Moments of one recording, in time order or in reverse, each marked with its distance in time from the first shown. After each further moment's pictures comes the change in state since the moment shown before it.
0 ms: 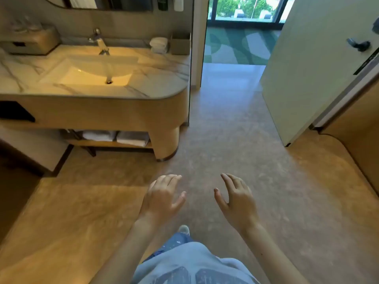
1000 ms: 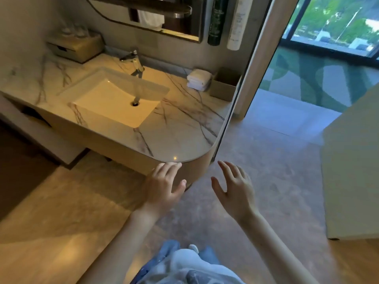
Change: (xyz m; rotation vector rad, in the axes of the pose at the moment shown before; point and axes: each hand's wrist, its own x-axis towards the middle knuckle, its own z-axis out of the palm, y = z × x) left_hand 0.386 -0.079 -0.032 -0.028 0.211 -0.393; right_hand 0.480 0.060 0.044 0.136 -0.082 -0.408
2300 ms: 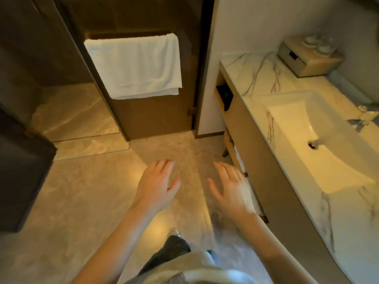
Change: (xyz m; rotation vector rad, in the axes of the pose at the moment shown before) left_hand -0.220 -0.342 -0.185 0.251 0.320 -0.905; right_hand 0.090 -0.422 0.264 0.204 -0.481 -0.806
